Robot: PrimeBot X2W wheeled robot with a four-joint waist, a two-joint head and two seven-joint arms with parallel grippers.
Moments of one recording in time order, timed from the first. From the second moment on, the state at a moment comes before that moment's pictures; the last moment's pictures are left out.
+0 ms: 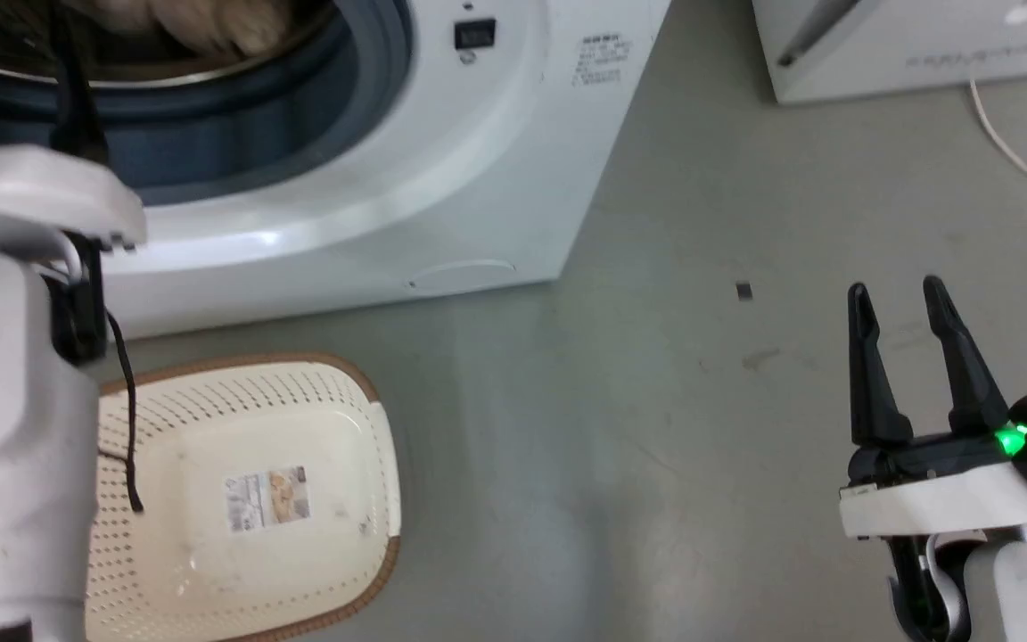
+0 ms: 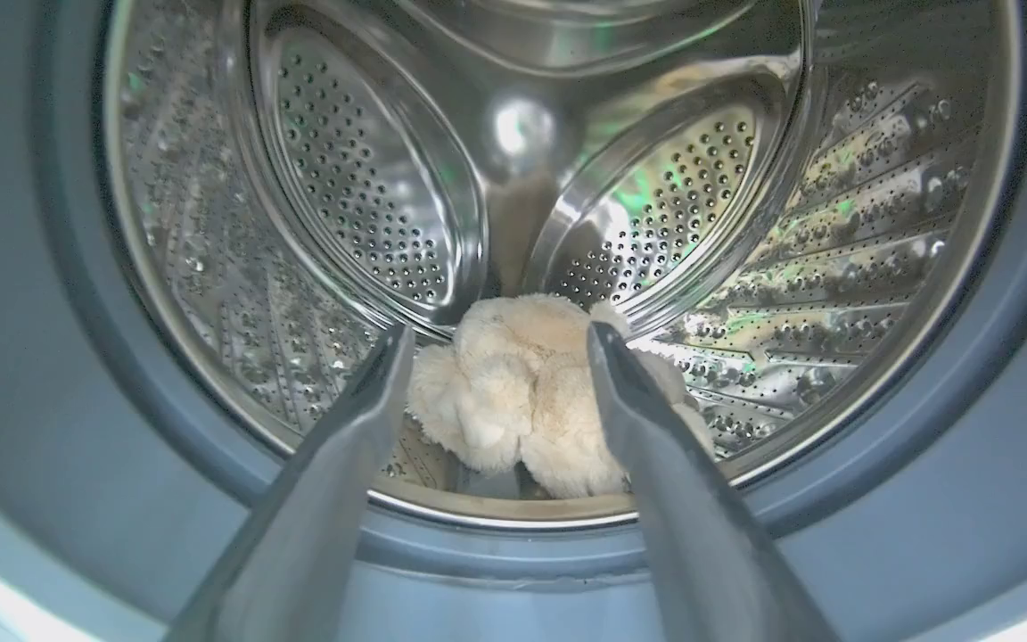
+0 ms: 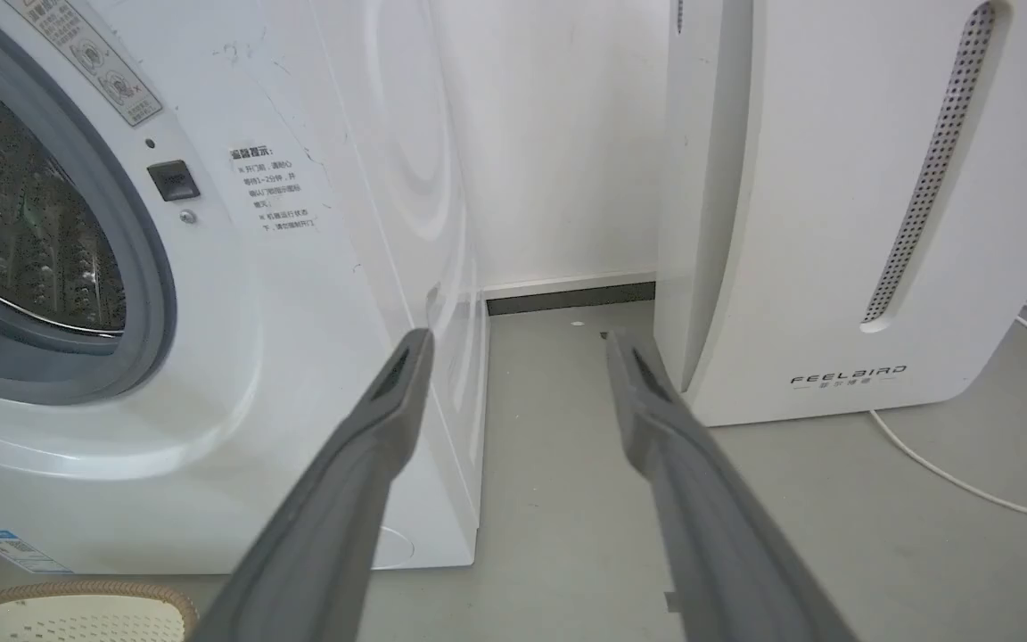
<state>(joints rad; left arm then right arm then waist) -0.85 0.35 -0.02 0.61 -0.21 0.07 -0.26 -0.20 -0.05 -0.02 0.03 0.22 0.13 -0.26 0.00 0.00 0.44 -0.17</state>
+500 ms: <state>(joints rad) -0.43 0.22 0.05 0.33 -0.12 0.08 -0.26 -0.07 -0.05 -0.04 0.04 0.18 0.13 -0.26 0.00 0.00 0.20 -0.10</state>
